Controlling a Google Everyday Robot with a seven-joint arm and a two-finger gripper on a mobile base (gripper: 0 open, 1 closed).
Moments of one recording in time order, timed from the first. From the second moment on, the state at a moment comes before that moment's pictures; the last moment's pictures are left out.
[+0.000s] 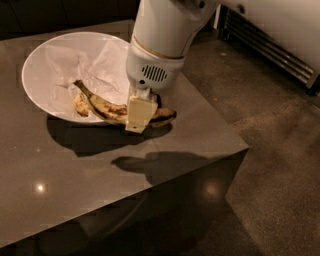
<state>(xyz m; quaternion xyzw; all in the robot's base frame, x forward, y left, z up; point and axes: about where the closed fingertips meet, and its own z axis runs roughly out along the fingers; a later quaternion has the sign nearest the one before) 0.443 0.038 0.941 -0.69 0.71 0.11 0.13</state>
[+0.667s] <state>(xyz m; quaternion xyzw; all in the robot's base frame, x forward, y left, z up) 0.383 -0.007 0.923 -0.63 0.76 0.13 0.14</state>
